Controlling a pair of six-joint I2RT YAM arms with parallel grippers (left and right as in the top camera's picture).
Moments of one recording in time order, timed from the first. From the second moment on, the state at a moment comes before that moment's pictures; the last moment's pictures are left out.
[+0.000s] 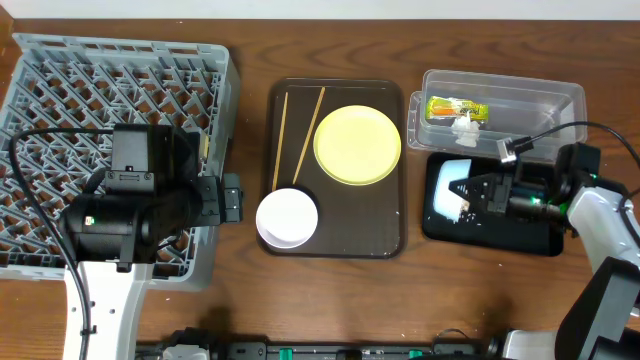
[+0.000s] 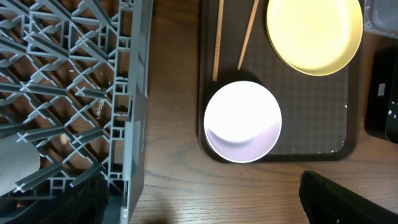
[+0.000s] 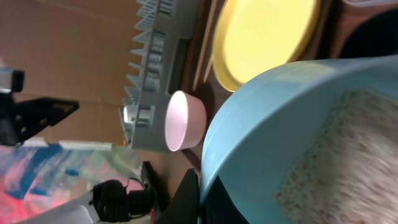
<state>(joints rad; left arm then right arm) -0.06 1.12 1.29 -1.28 0.15 -0.14 -0.33 1.57 0.87 -0.83 -1.22 -0.28</state>
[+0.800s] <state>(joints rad) -0.06 1.12 1.29 -1.28 0.15 -0.14 -0.37 1.57 0.87 -0.83 -1.35 -0.41</state>
